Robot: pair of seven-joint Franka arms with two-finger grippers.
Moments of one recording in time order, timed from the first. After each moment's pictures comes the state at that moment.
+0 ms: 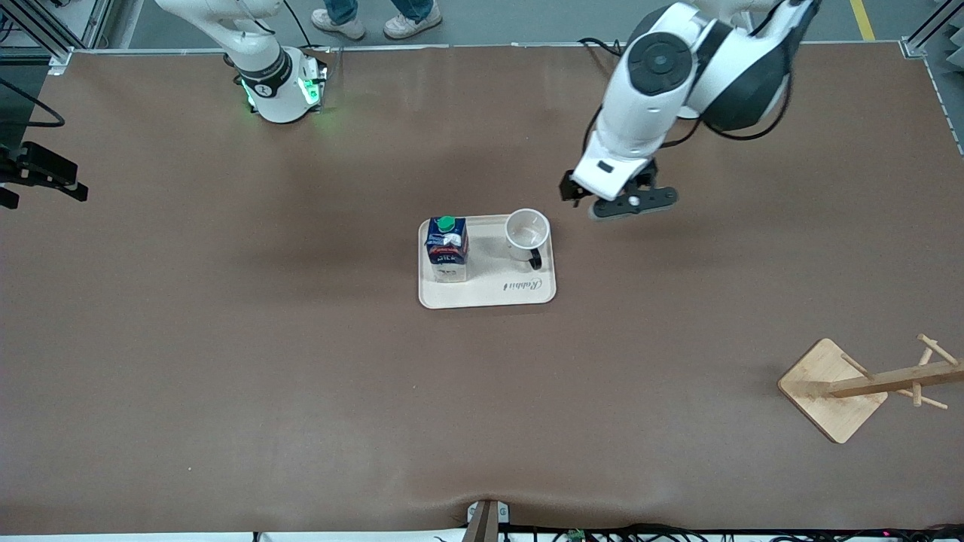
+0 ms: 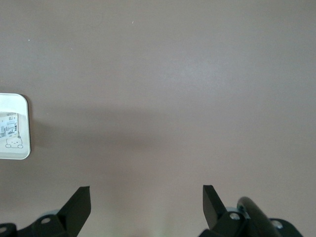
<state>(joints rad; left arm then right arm) -0.06 0.10 -0.62 -1.97 0.01 2.01 -0.89 -0.06 0.02 -0.05 -1.50 0.02 1.49 -0.21</state>
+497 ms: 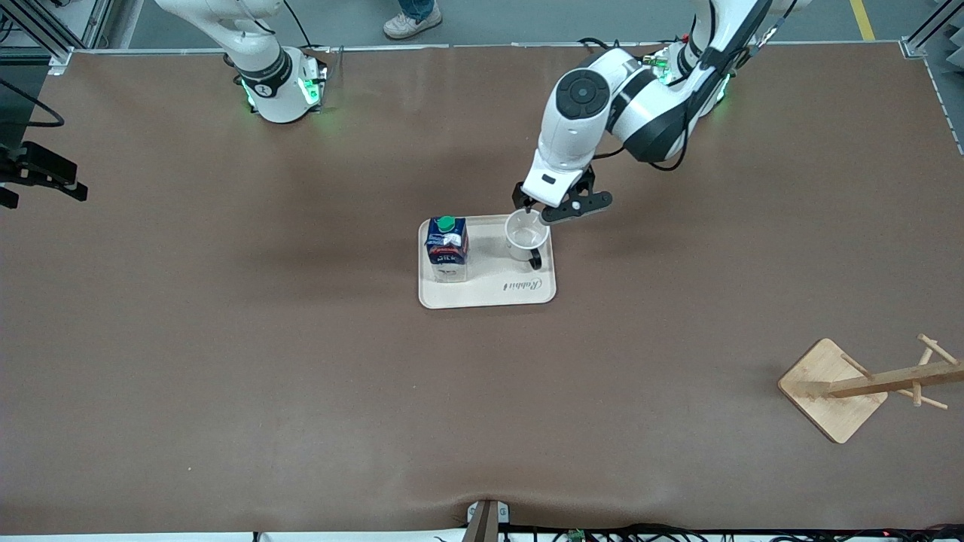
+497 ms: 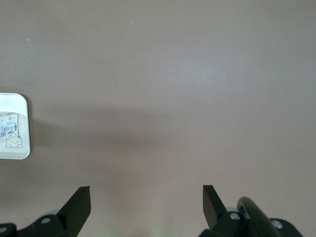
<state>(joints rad) -0.16 0.25 -0.64 -2.07 0.13 2.24 -1.18 -0.06 0.02 -0.05 -1.50 0.02 1.48 -0.21</state>
